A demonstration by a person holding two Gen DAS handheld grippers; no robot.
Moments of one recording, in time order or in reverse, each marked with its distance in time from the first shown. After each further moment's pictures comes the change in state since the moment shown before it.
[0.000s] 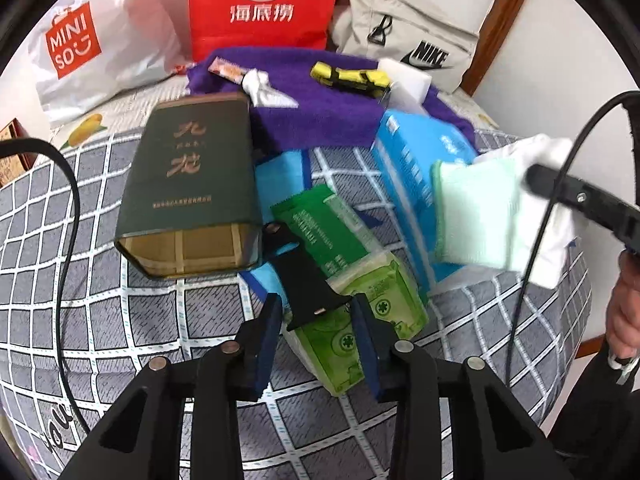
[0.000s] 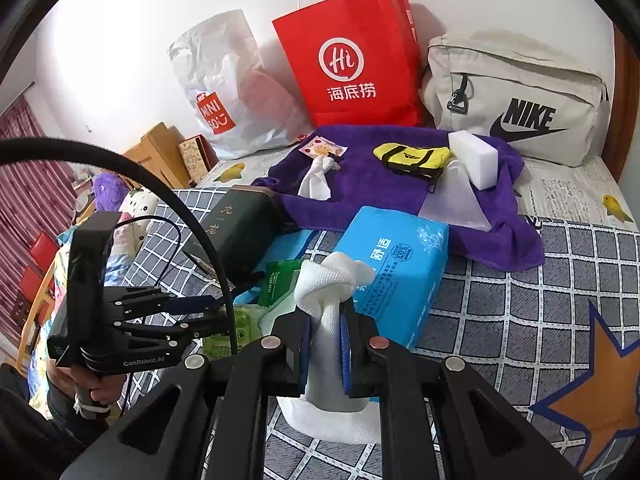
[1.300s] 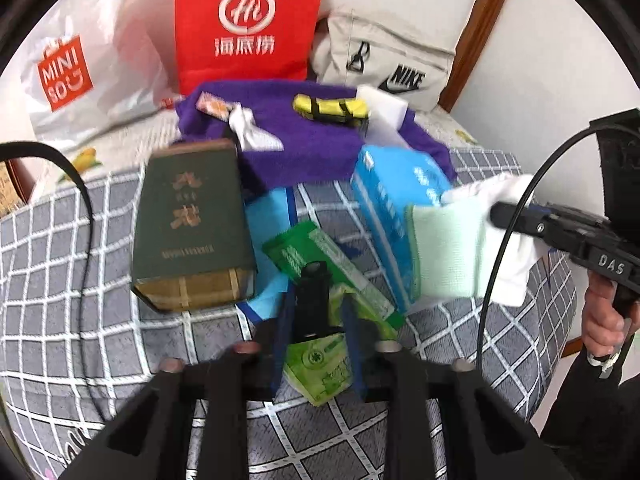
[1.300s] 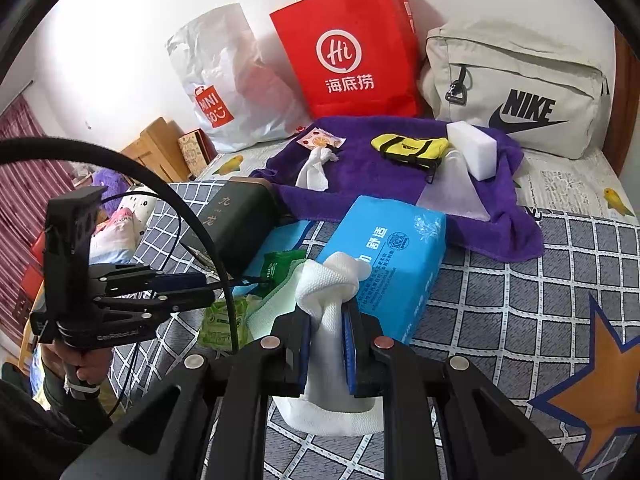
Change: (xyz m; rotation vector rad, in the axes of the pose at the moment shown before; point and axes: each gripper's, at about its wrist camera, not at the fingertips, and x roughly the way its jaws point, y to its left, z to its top) left arm -0.016 0.000 0.012 0.053 -0.045 -0.040; right arm -0.001 -0.003 -0.002 0.005 0.023 0.000
